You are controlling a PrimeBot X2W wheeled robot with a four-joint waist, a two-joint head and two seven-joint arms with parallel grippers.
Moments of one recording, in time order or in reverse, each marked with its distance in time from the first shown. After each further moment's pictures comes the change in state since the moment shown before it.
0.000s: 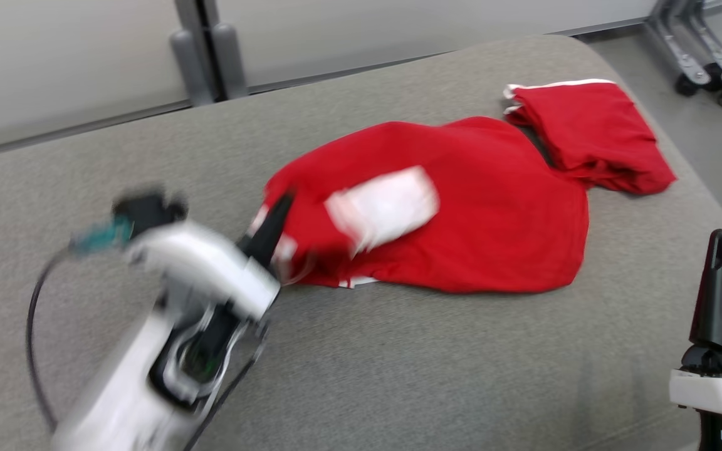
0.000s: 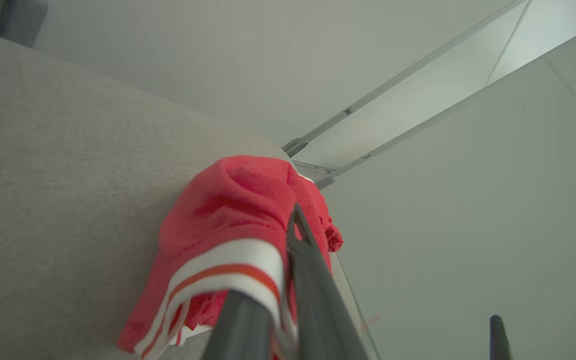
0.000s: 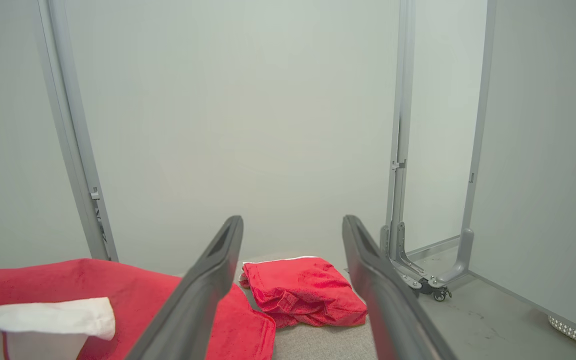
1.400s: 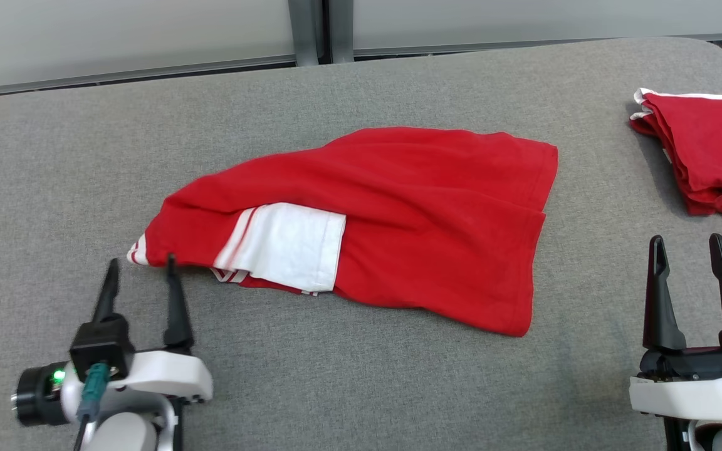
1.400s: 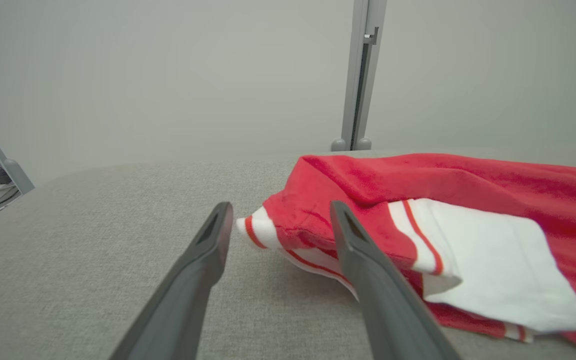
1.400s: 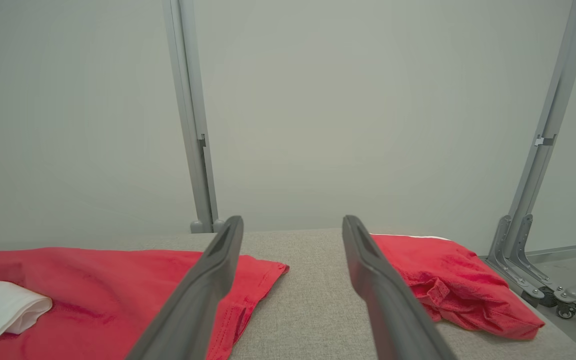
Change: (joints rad) left arm 0.387 0.005 0.212 0.025 0.957 0.236 -0.402; right arm -0.006 -0.003 0.089 0.035 -0.077 0.000 0.000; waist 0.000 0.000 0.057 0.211
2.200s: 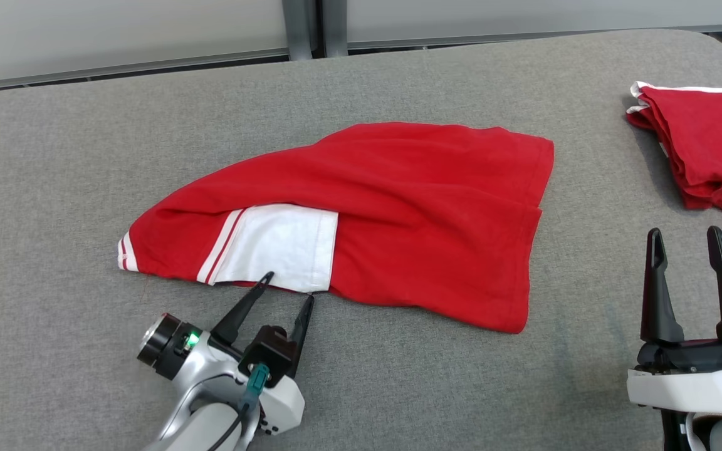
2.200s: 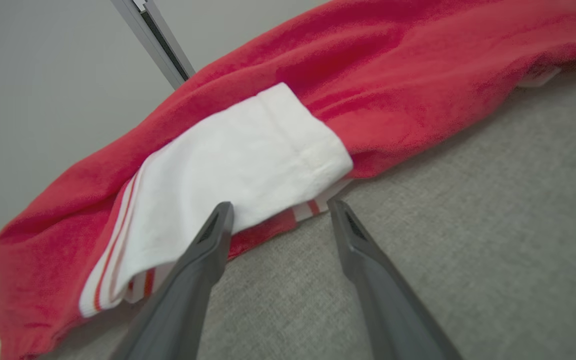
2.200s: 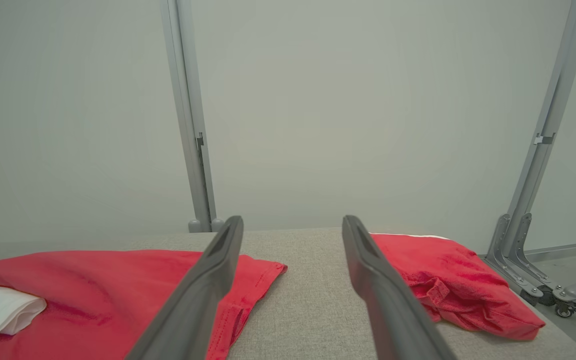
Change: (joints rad) left arm -0.198 -0.043 -0.315 0.351 0.342 -0.192 0.007; right arm -0.019 -0.007 0.013 0.008 0.007 0.000 0.000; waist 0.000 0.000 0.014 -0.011
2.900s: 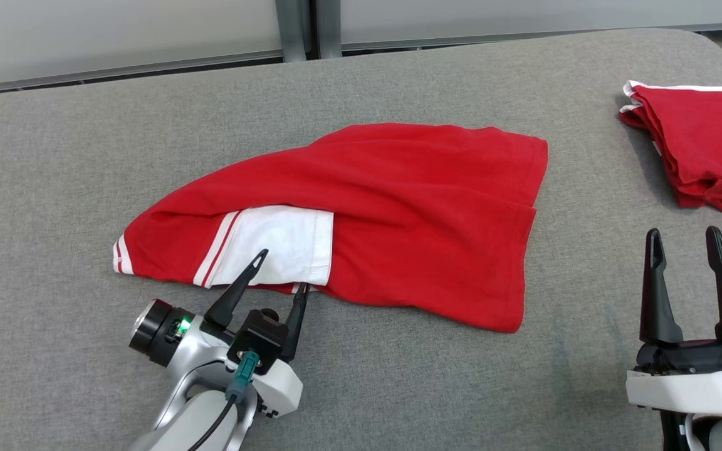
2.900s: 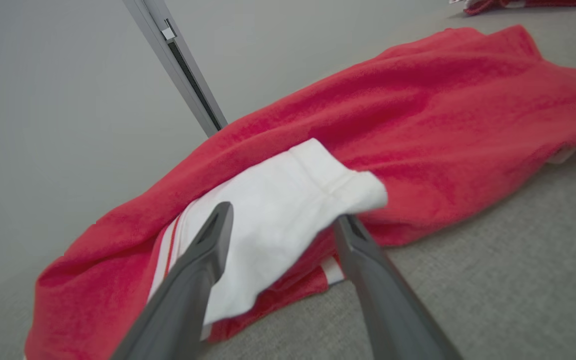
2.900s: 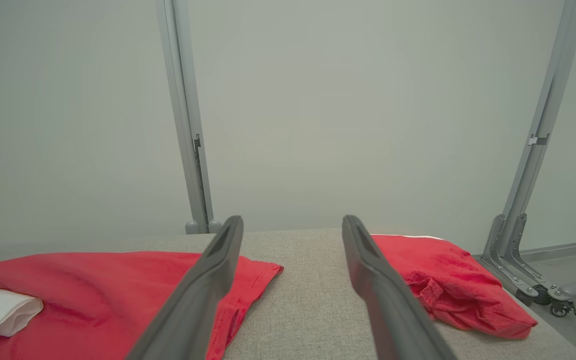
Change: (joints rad) left arm -0.008 0.011 0.030 -0.077 -0.035 0.016 -0.006; right arm -0.001 0.002 -0.003 0.001 0.000 0.000 0.000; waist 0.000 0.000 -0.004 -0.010
